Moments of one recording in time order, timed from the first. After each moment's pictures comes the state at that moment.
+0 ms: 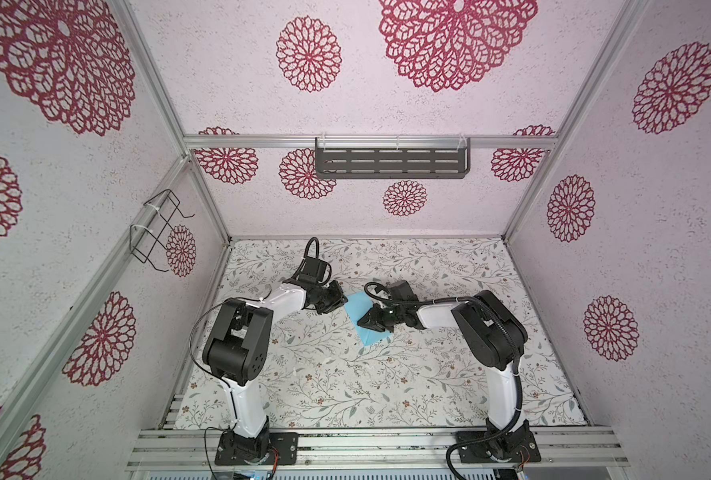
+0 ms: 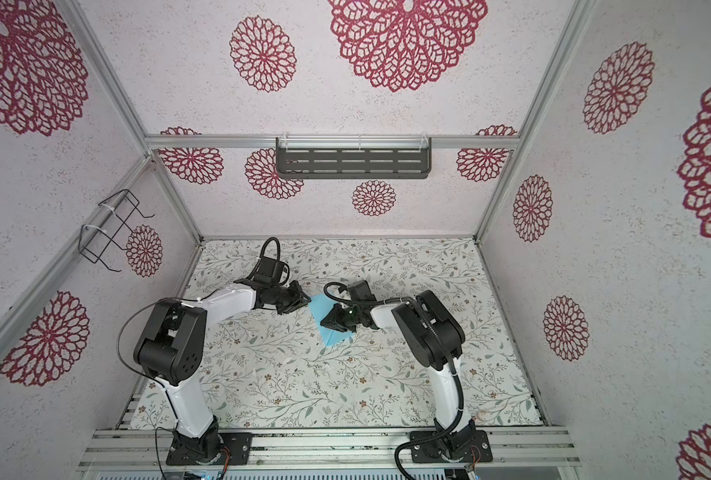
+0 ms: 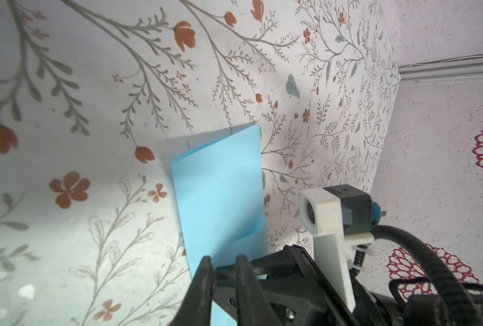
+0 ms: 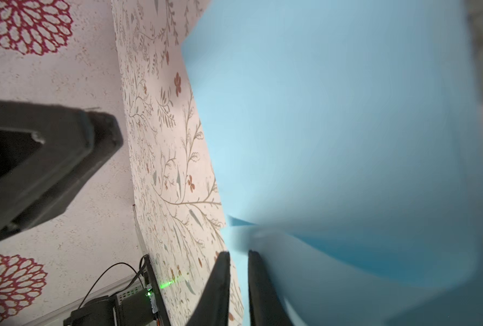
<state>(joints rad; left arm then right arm) -0.35 1.87 1.18 -0.27 0.41 -0.81 0.59 2.07 1.12 0.12 -0.65 0.79</state>
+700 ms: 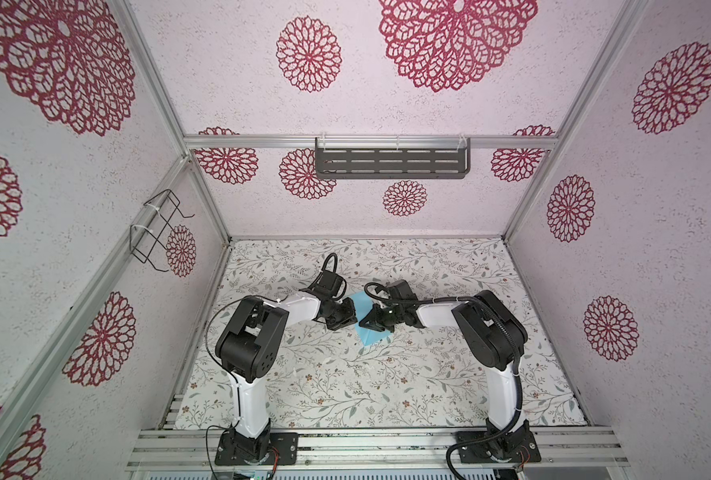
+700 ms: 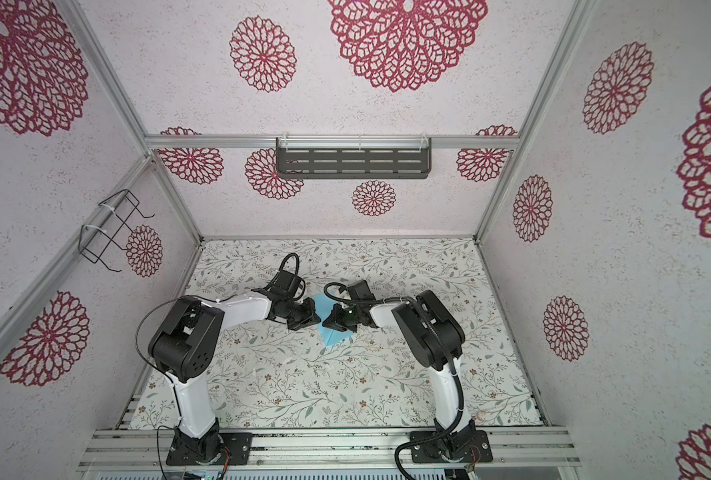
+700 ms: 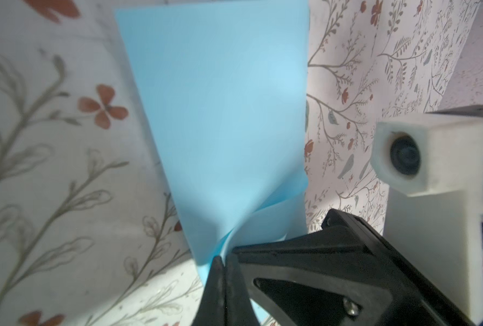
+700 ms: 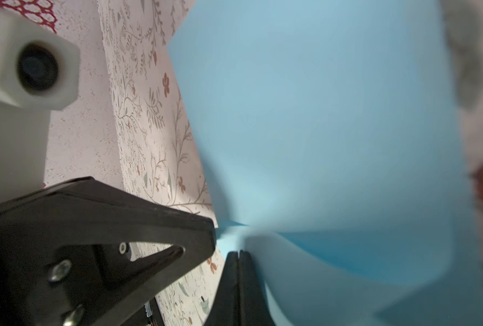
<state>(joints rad) -0.44 1.95 1.14 -0.28 0.41 -0.80 0.59 2.07 1.14 0.08 -0.64 0.78</state>
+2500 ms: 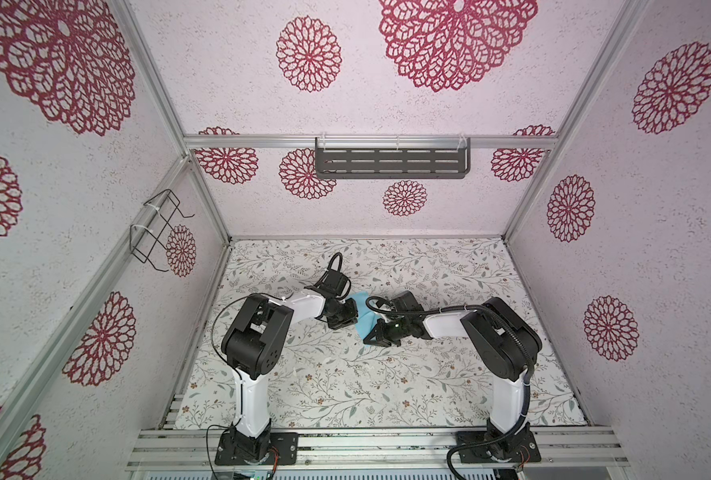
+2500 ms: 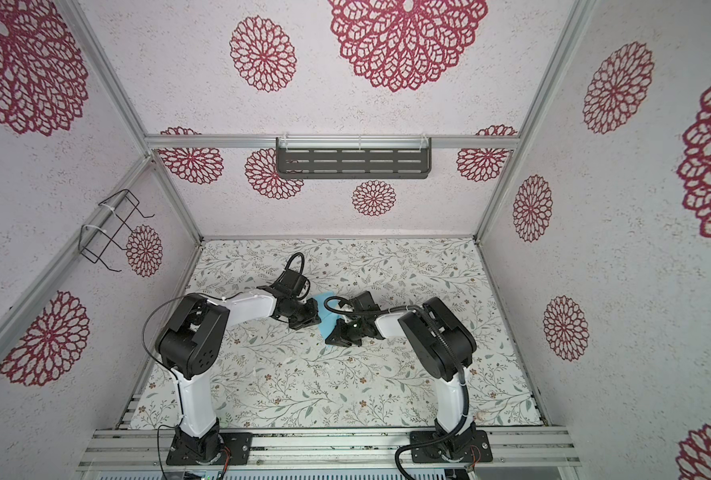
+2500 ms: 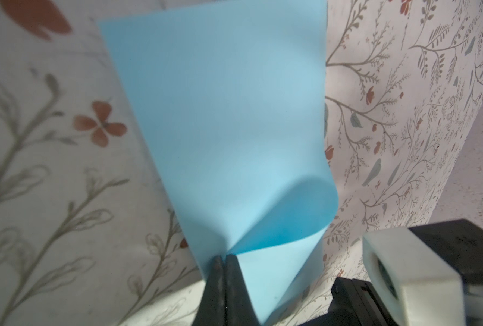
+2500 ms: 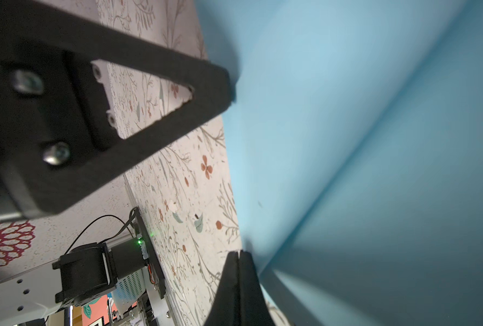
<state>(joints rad) -0.47 1.99 1.20 -0.35 0.33 -0.75 0.62 1.95 0.98 0.04 -0.72 0.69</state>
